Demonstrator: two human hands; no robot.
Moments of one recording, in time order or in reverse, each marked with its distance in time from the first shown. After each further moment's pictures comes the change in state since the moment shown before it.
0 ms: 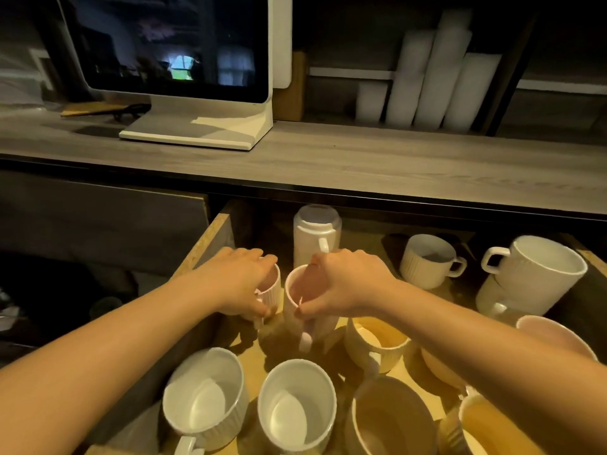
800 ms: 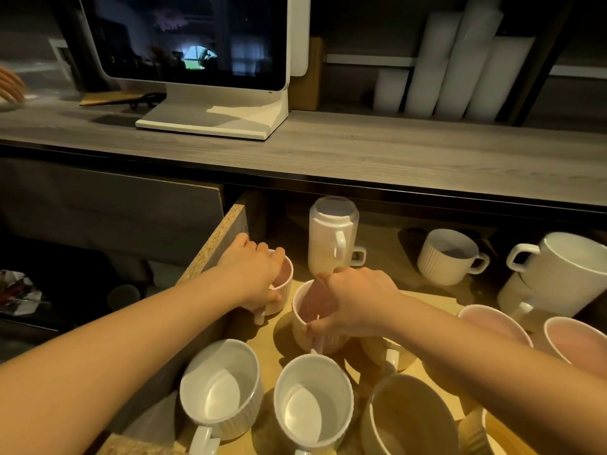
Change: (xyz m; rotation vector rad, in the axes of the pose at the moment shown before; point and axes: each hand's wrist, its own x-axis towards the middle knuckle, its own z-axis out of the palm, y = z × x) left_hand 0.011 -0.001 0.014 0.234 0.075 -0.083; right_hand 0.001 -0.003 0.031 -0.024 -0.109 -0.087
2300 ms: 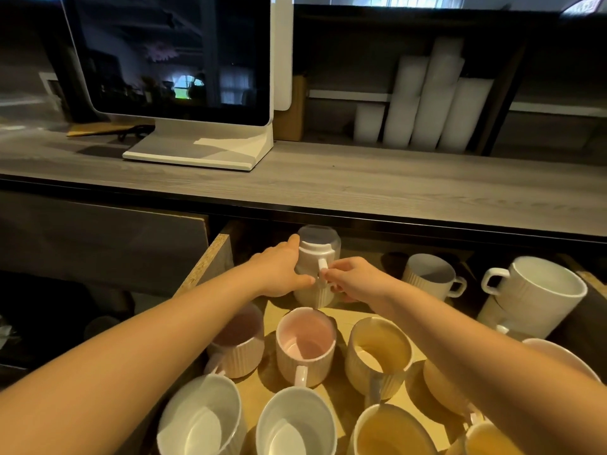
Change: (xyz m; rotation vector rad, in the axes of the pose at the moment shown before) left_hand 0.034 0.017 -0.044 -0.722 0.041 -0.018; right_hand 0.030 0.040 -0.021 0.888 0.101 0.426
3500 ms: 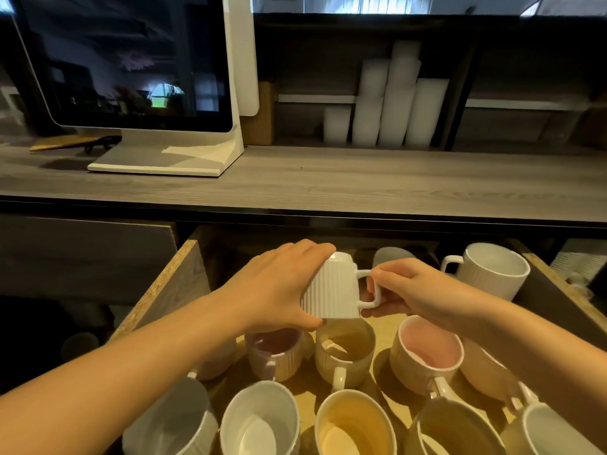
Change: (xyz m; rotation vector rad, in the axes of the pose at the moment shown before) left_hand -0.053 0.056 0.001 0.212 0.178 0.479; right_hand -0.099 0.024 -0.084 0.081 -0.033 -0.044
